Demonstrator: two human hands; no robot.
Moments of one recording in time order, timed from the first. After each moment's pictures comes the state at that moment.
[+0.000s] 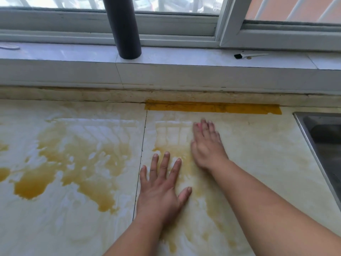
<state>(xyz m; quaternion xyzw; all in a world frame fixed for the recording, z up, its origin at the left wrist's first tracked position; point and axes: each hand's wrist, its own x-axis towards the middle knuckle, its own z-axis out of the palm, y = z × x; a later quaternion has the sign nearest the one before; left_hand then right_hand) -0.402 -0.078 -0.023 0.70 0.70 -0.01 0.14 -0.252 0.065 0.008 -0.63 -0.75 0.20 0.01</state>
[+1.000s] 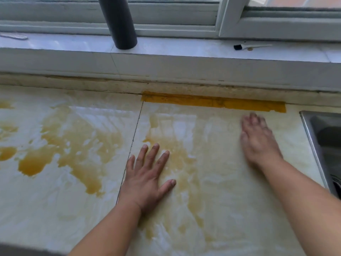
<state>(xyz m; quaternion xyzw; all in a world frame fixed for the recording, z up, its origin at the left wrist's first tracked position) -0.402 -0.079 -0.017 0.70 0.71 -0.03 0.12 -0.090 0.098 0.010 -0.66 -0.73 0.15 0.02</state>
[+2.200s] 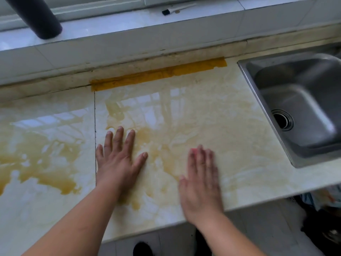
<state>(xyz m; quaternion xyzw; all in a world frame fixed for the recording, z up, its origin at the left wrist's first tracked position) -0.403 -0.077 -0.018 0.70 0.70 -0.04 0.12 -0.175 -0.165 -0.008 -0.73 -0.65 0.19 0.07</state>
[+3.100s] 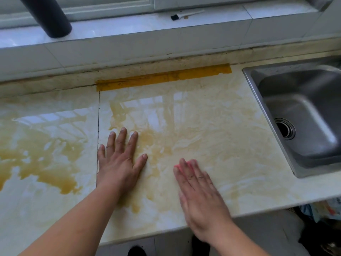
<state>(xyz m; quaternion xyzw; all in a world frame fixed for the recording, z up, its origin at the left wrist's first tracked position) -0.403 -0.079 -0.018 0.70 0.70 -0.04 0.13 -0.156 -0.177 -0.009 -0.59 -0.79 0.17 0.03</state>
